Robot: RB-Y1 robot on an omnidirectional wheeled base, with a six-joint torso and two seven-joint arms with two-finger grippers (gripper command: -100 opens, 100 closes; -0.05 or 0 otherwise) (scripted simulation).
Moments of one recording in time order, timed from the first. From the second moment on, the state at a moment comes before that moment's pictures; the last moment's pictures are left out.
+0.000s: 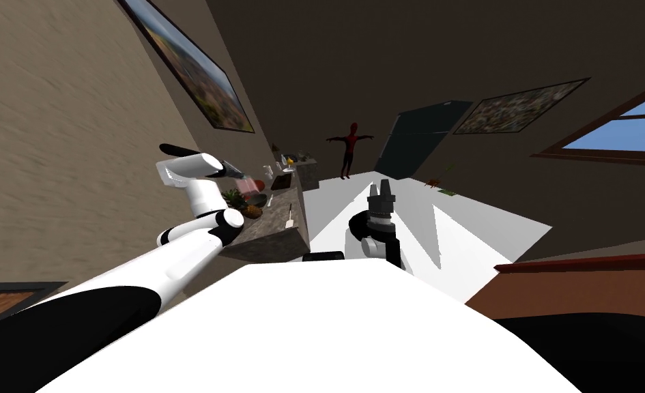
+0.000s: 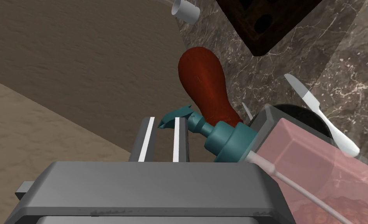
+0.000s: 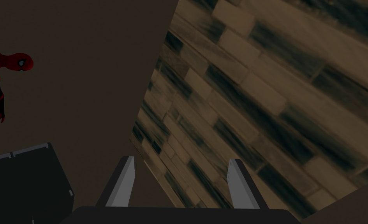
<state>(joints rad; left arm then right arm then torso) -0.88 0.64 0.62 -1.21 0.15 1.08 0.36 0.46 -0.01 0.05 -2.24 -0.01 -0.55 0.10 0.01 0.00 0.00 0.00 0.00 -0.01</state>
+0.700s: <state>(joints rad) -0.88 0.64 0.69 -1.20 0.11 1.00 0.37 0.46 -0.01 0.05 -2.24 -0.01 -0.55 0.10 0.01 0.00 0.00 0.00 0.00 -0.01</state>
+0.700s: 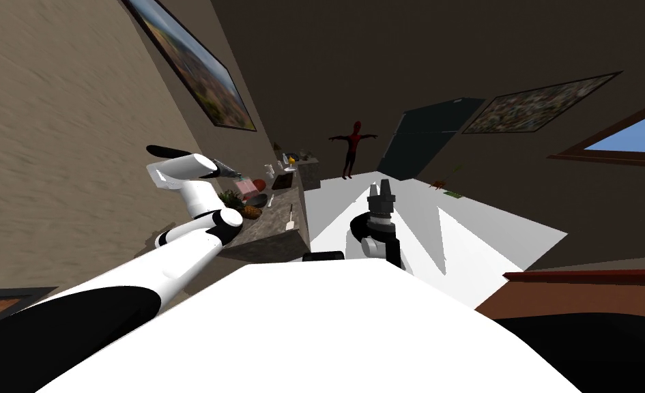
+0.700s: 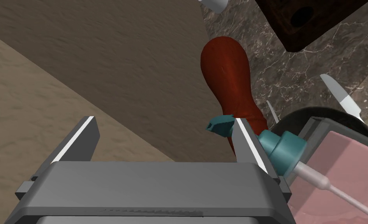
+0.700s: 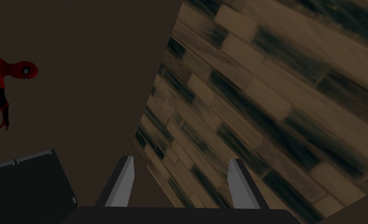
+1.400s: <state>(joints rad) -0.91 0.66 0.69 -1.22 0.11 1.06 0.37 0.46 -0.01 0.05 -2.24 -0.01 -0.55 0.10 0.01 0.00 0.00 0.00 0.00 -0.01</state>
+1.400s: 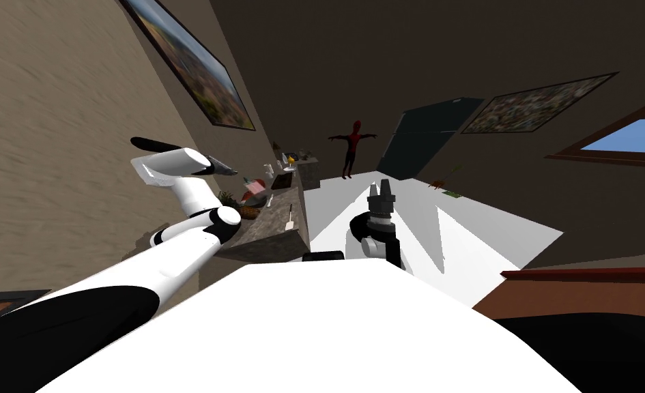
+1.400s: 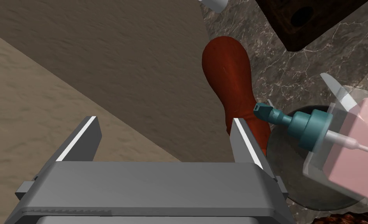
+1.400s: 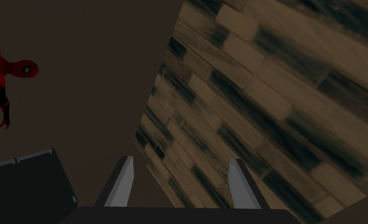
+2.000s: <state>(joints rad) -0.95 0.69 0.69 -1.24 0.10 1.14 0.36 0.46 -0.01 0.05 -2.24 -0.01 -0.55 0.10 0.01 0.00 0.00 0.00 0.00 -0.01</state>
